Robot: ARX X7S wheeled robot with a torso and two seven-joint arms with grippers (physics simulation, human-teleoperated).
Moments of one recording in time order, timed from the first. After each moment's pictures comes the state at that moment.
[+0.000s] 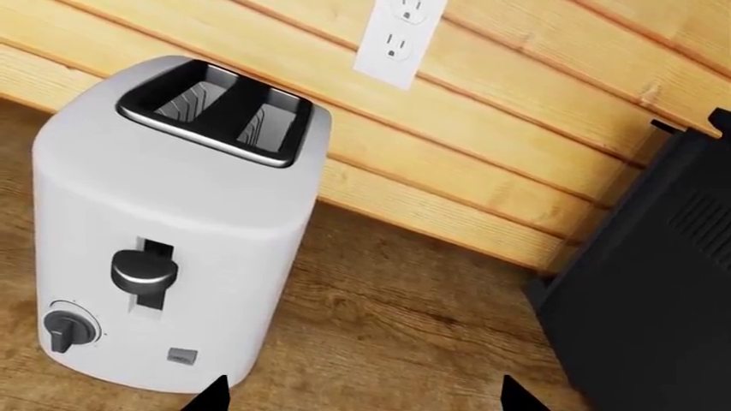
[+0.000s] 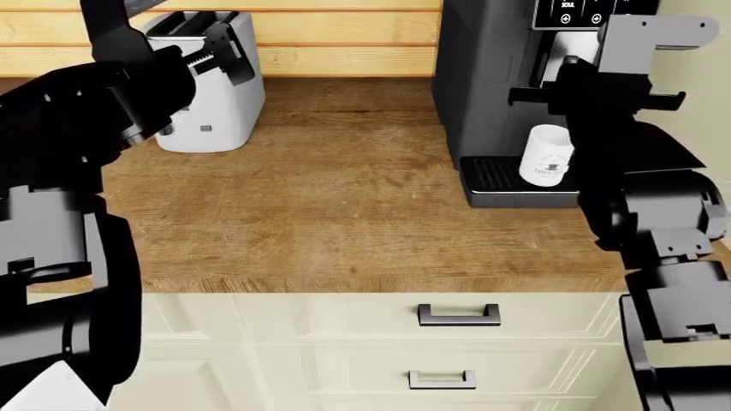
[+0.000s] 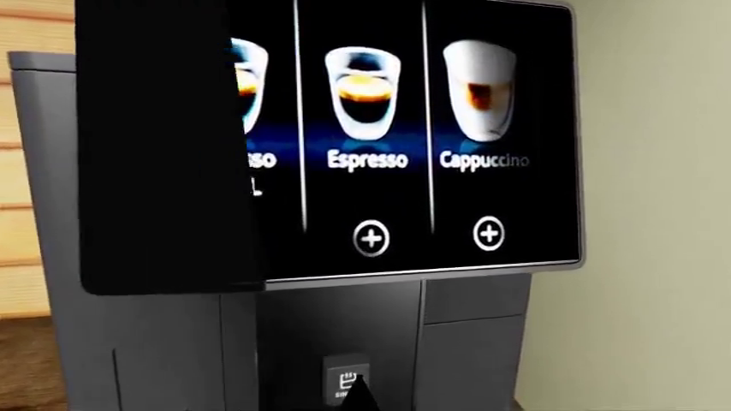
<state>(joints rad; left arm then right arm) -1.44 -0.18 -0.12 -0.78 -0.37 -0.88 -0.03 1.23 0.35 -0.37 0.67 0.45 0.39 0.26</state>
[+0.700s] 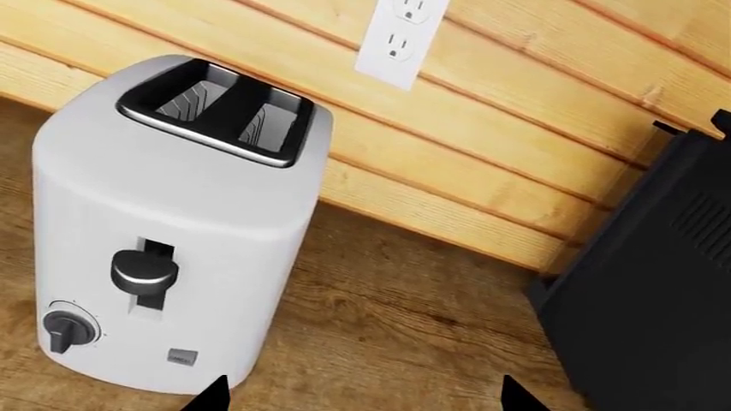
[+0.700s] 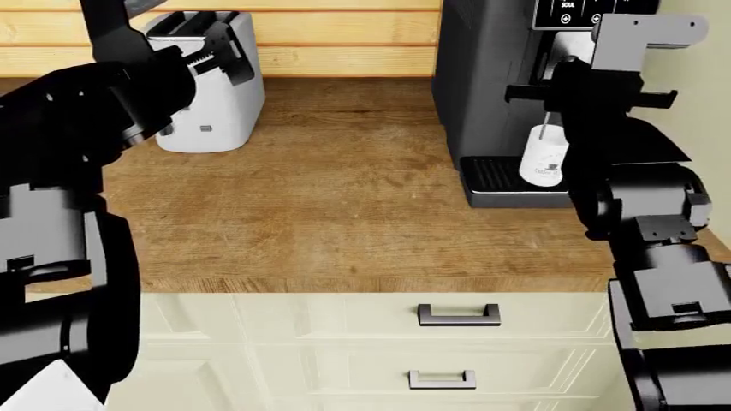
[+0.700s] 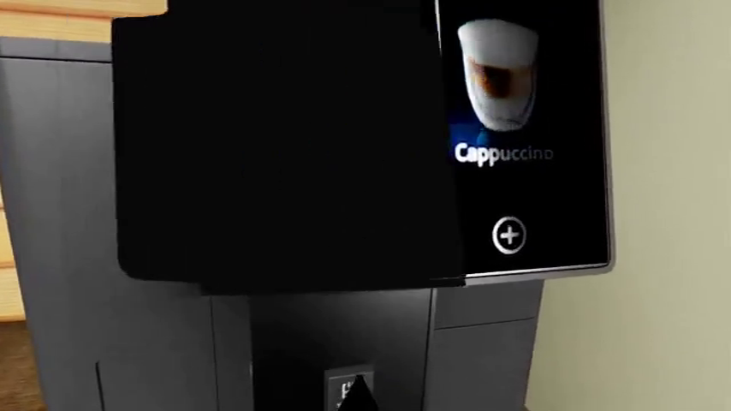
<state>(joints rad) -1.45 -0.19 -0.11 -0.80 -0.37 -0.86 -0.02 1.29 0.30 -0.38 0.85 0.42 0.30 0.23</state>
